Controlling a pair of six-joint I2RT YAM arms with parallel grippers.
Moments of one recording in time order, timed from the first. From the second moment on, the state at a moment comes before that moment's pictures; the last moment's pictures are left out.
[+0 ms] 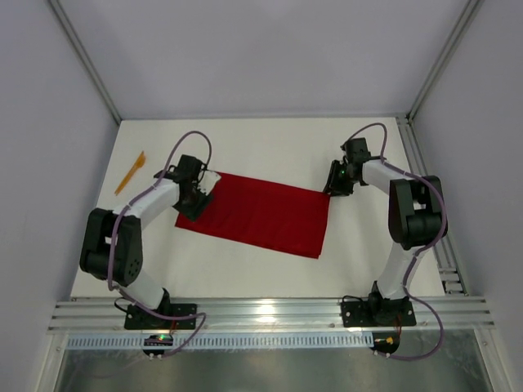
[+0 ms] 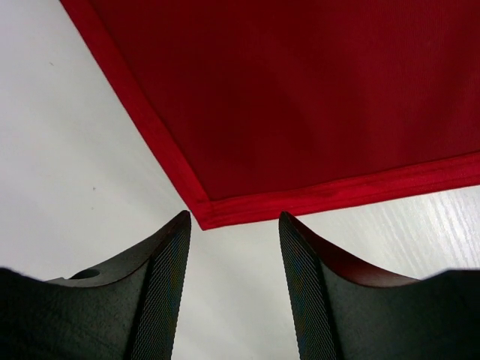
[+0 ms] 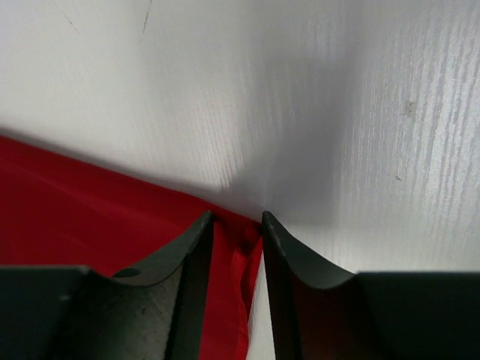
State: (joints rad) left arm -0.27 1.61 1.05 -0.68 -0.08 0.37; right arm 0.11 1.88 1.20 -0.41 -0.22 0.37
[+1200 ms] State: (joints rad) left arm -0.28 2.06 1.41 -0.27 -0.31 0.55; right arm 0.50 1.33 0.62 -0.39 -0.35 0.59
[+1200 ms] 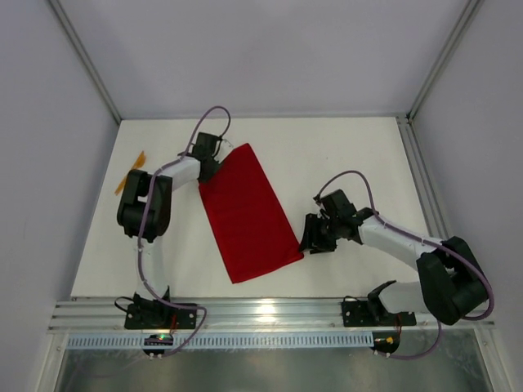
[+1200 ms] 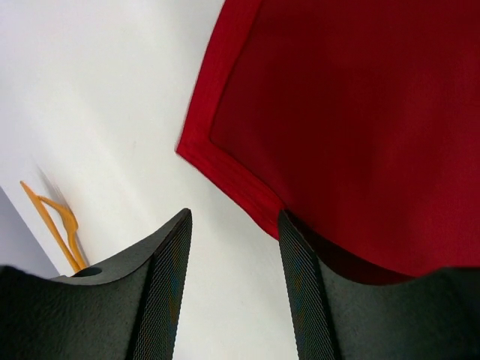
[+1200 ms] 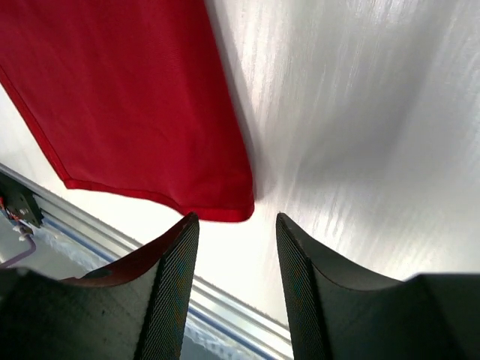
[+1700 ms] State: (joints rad) left arm -0.28 1.63 1.27 -0.41 -0.20 0.59; right arm 0.45 1.54 0.93 -0.46 -0.28 0.44
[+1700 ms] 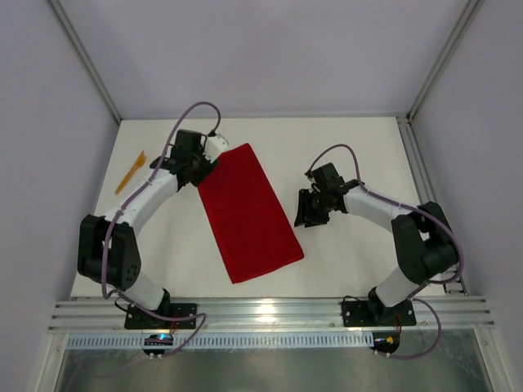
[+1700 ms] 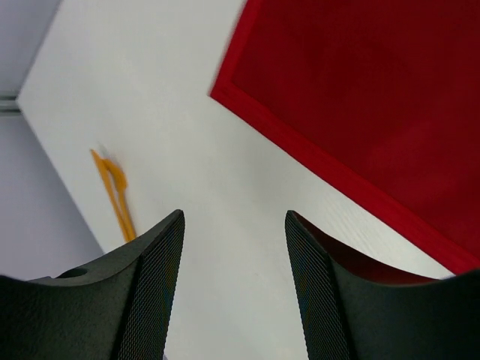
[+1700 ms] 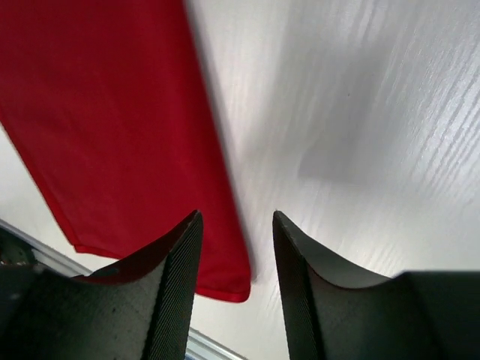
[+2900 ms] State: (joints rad) left arm -0.78 0.79 0.77 -1.12 0.27 1.03; right arm 0.66 1.53 0.61 -0.07 -0.43 0.66
